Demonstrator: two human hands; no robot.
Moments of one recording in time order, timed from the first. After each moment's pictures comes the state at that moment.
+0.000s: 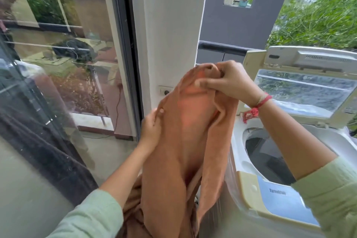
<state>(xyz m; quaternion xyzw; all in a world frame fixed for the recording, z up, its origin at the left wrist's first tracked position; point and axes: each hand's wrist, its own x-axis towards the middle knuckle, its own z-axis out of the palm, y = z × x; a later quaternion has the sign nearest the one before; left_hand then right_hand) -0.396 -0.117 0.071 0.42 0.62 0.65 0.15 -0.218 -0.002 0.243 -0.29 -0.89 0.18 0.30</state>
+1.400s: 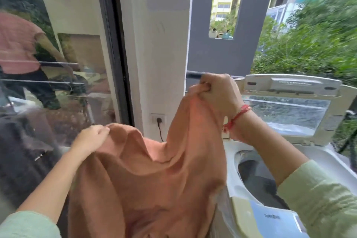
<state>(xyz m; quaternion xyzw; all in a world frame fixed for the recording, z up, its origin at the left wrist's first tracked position) -0.536 -0.158 0.133 0.40 0.88 0.26 0.04 -0.211 0.012 0.268 -0.30 -0.86 -0.01 0.42</state>
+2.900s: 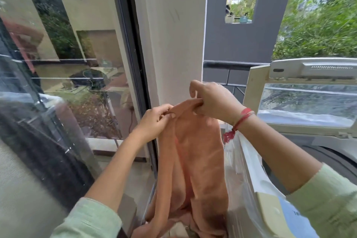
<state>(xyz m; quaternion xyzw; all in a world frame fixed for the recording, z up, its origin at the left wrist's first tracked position) -0.419 -0.139 0.192 0.62 0.66 0.41 0.14 -0.257 -0.024 0.248 -0.28 -0.94 0.01 0.22</state>
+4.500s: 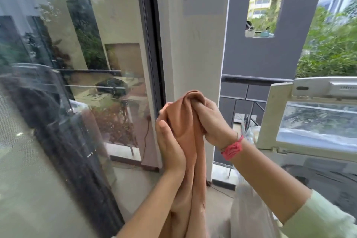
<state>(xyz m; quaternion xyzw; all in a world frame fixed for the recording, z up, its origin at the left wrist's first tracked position) -0.354 -0.142 0.176 0.28 0.51 0.82 0.06 -0.308 -0.069 0.242 -0.18 -0.63 0.66 0.36</state>
